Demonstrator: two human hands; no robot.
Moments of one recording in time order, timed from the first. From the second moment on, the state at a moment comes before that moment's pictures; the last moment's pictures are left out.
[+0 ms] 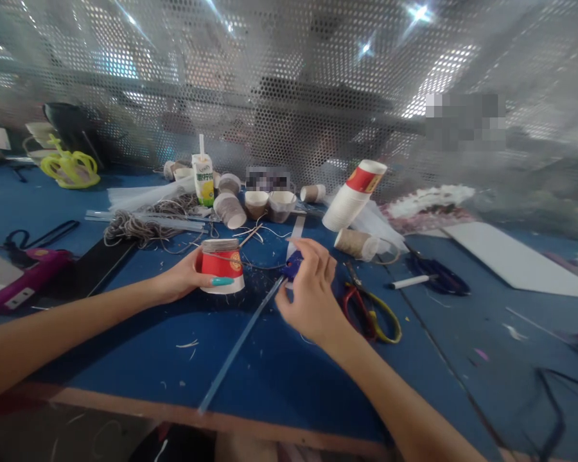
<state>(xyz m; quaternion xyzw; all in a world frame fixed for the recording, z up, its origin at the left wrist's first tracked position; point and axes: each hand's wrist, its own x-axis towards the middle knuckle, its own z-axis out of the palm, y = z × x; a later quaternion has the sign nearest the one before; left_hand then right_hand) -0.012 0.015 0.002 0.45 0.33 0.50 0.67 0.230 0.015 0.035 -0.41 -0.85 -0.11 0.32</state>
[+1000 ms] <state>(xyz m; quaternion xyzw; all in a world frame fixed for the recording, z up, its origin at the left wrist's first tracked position) -0.015 0.011 0.009 0.51 0.34 0.44 0.66 0.213 -0.014 0.043 -0.21 -0.89 0.31 0.27</state>
